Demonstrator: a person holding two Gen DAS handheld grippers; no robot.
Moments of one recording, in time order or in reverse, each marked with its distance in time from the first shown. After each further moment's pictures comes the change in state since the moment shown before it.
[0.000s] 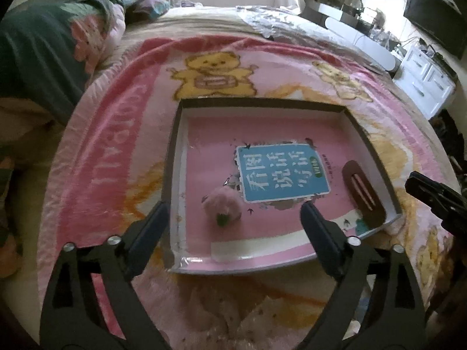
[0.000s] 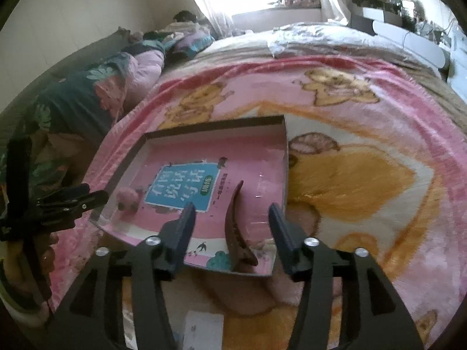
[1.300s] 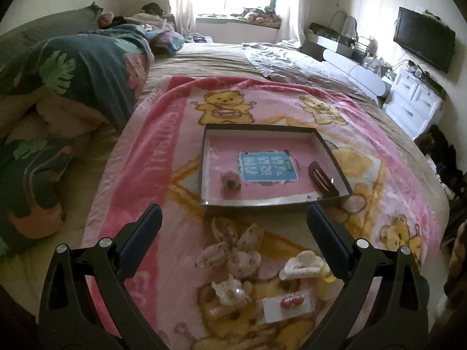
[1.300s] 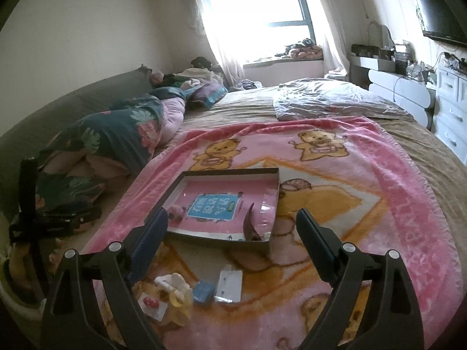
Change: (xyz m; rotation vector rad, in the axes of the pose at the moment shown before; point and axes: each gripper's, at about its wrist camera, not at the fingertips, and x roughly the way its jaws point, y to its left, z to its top) left arm -0.150 -0.007 -0.066 -0.032 -0.164 0.032; right arm -0.175 0.034 -0.033 -0.066 -0.230 0.011
